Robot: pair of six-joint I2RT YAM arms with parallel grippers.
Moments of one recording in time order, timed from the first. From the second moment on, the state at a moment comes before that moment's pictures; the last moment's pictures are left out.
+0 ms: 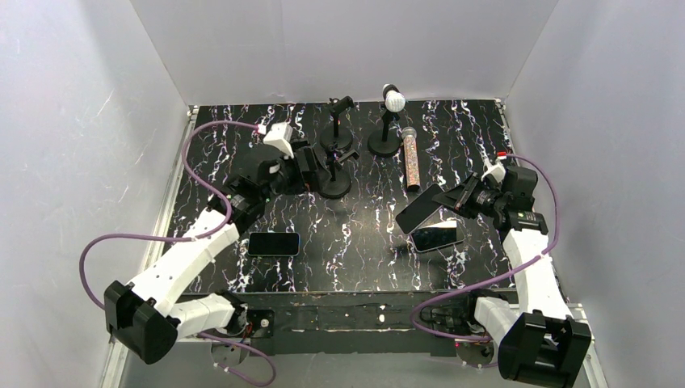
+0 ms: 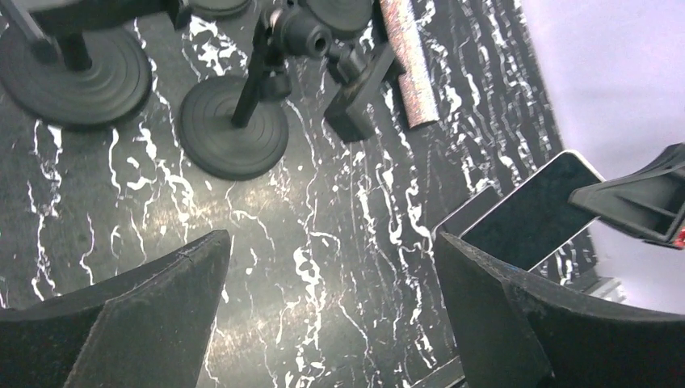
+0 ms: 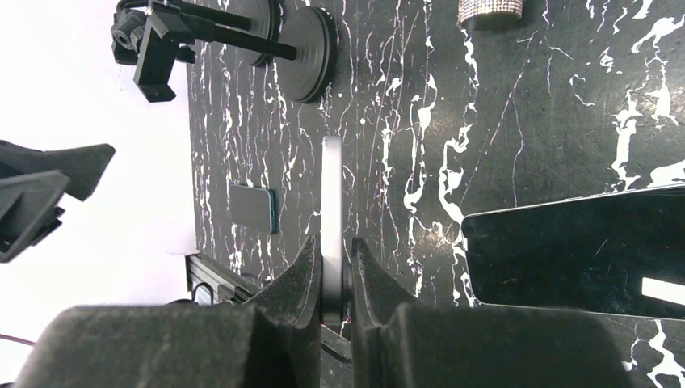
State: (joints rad) left arm -0.59 1.12 1.00 -0.36 -0.05 -0.53; right arm -0.14 0.96 0.69 -0.40 -0.75 0.56
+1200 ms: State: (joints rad) left arm -0.34 1.40 1.15 -0.37 0.38 -0.51; right arm -0.01 0.98 0.78 -0.44 -0.71 0.54
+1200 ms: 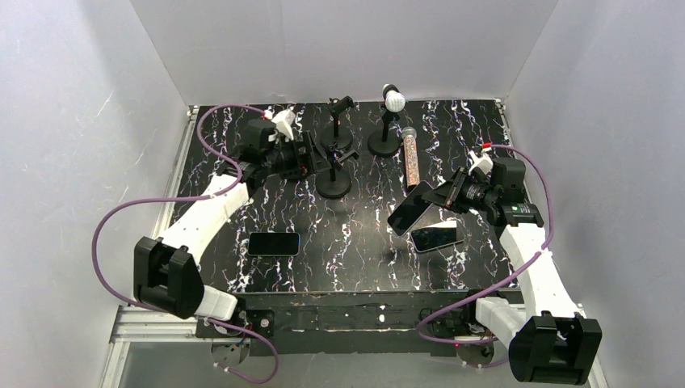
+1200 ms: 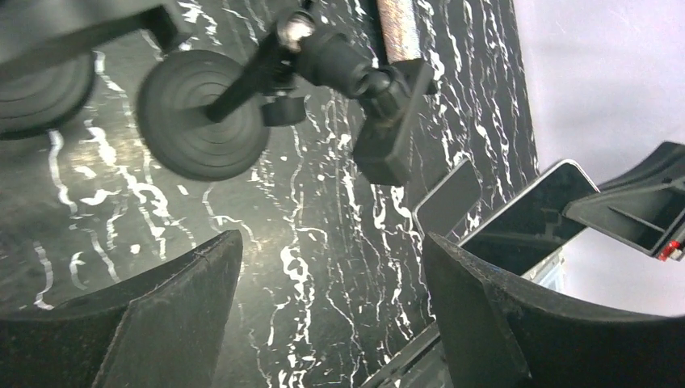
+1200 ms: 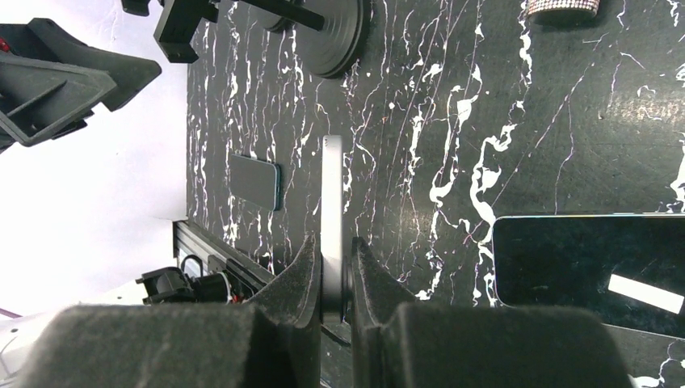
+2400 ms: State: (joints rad) left arm -0.47 1.63 1.30 -0.31 0.33 -0.60; right arm -0.01 1.00 0.79 -0.48 -0.69 0.50
